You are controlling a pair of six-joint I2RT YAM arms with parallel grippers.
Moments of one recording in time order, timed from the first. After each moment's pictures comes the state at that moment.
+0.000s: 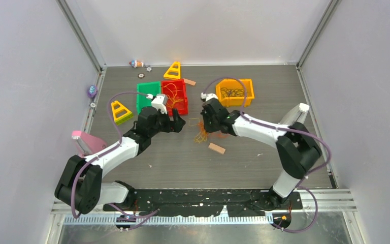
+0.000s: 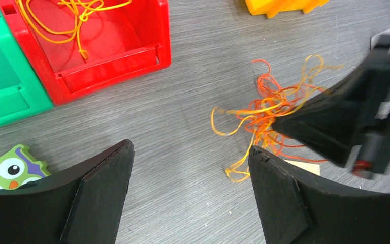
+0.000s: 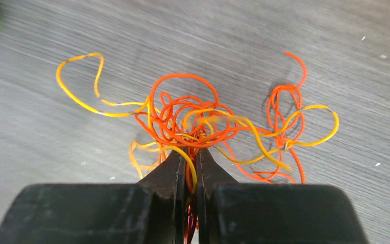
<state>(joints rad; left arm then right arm) -0.46 1.28 0.62 0.23 0.11 -0.38 0.75 1.74 1.12 -0.28 0.19 0.37</state>
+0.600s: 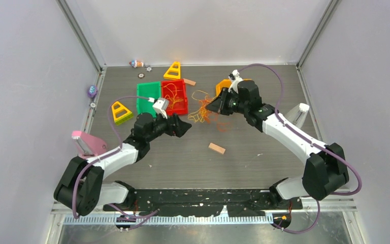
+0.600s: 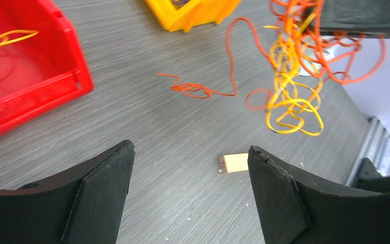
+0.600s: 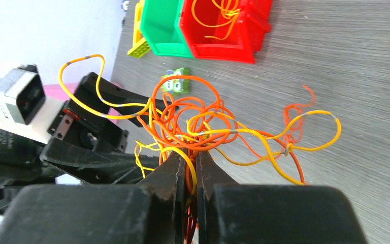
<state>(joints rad) -0.46 1.26 0.51 0.51 0.32 -0.40 0.49 1.40 1.05 -0.10 -0.33 0.66</state>
